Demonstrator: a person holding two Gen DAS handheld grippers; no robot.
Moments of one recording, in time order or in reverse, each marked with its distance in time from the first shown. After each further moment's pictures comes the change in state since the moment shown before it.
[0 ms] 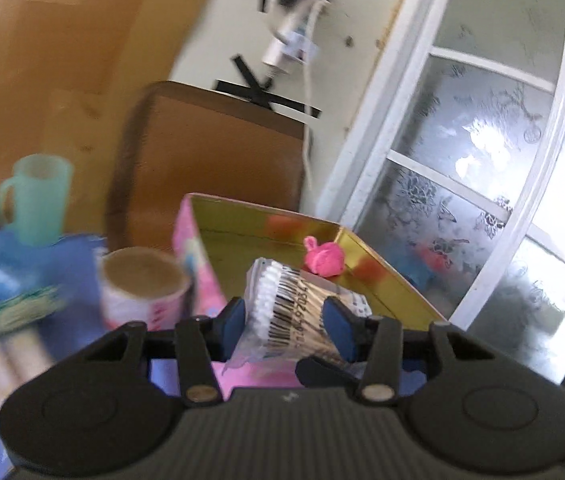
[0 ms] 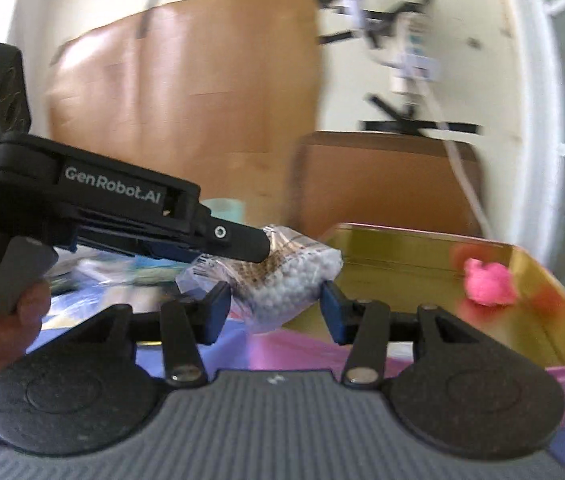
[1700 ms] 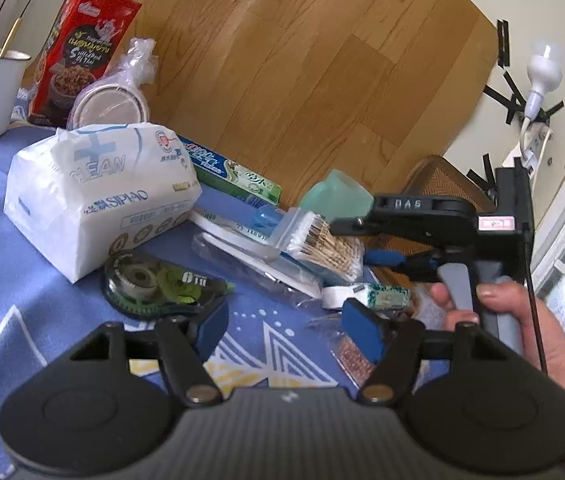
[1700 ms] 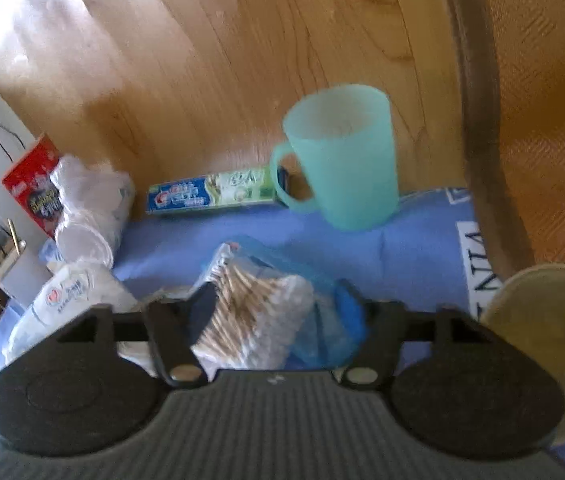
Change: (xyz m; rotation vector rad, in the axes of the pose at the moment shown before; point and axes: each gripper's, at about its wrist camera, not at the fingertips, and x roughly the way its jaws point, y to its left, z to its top) left arm -0.144 0.193 -0.078 -0.362 -0.199 0.377; right arm 0.288 0.113 0.047 0.283 0.484 0.331
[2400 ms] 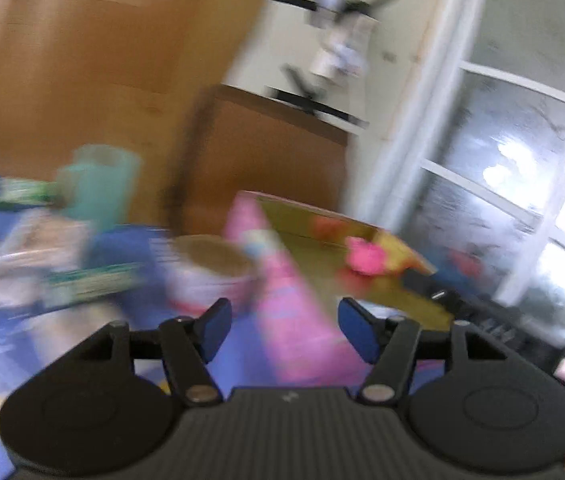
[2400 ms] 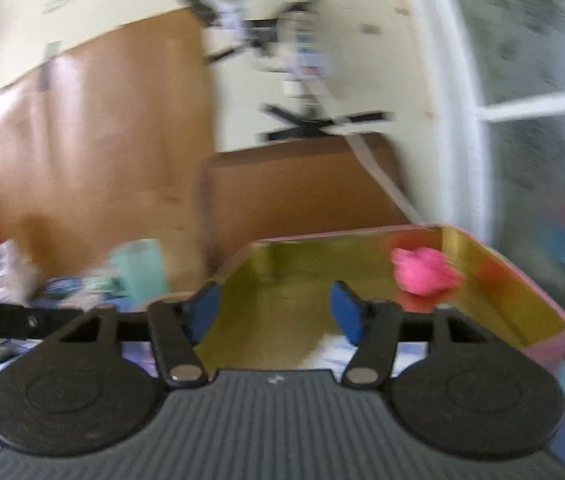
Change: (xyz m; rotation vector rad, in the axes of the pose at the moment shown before) left arm 0.027 -0.160 -0.028 0.302 0.132 -0.262; right arm -0.253 -0.078 -0.141 -0.120 -0.578 -0.352
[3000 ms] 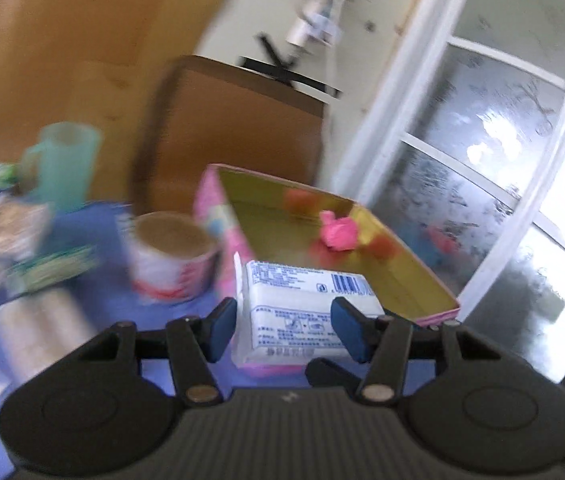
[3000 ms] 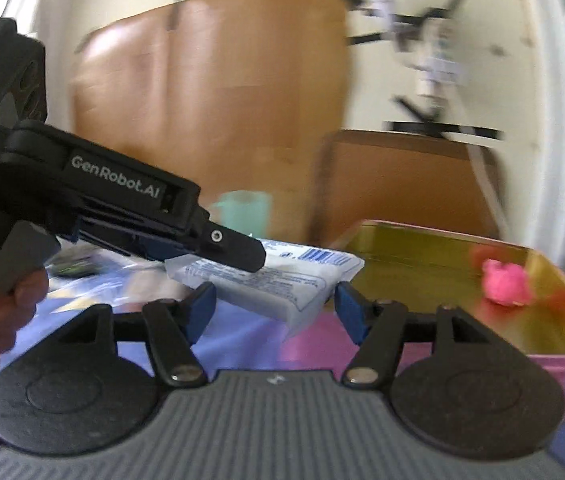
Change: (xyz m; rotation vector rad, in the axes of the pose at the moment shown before) left arm 0.041 -0.048 0.018 0.024 0.125 -0.118; right arm -0.028 0.039 -0.018 -0.200 0.067 0.156
